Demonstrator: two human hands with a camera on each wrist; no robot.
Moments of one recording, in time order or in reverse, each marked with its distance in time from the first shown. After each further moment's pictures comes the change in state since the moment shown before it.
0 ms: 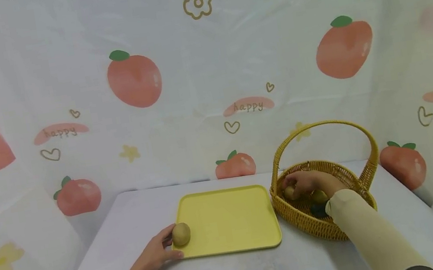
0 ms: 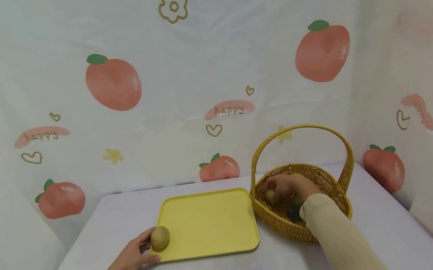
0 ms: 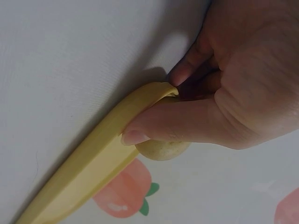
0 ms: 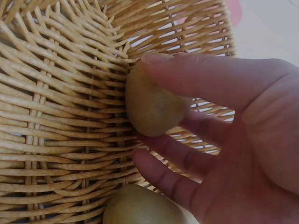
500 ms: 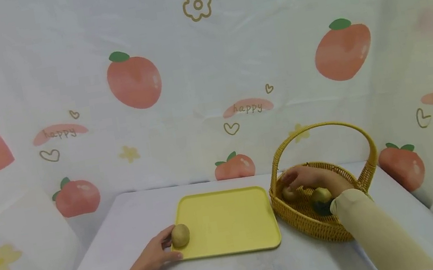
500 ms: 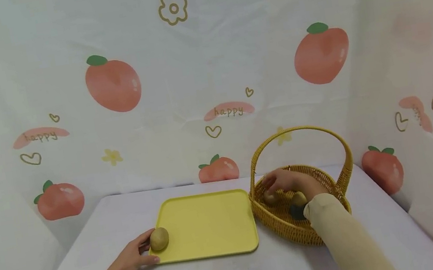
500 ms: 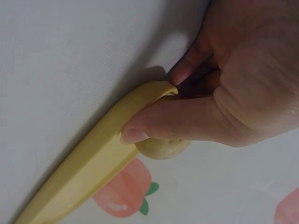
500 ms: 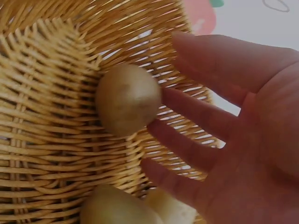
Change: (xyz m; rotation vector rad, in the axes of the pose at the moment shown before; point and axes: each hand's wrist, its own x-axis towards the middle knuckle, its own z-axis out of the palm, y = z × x) left_hand -0.001 0.003 0.000 0.009 0.007 -0.009; right_hand -0.008 -0.007 -0.011 0.126 0.004 -0.169
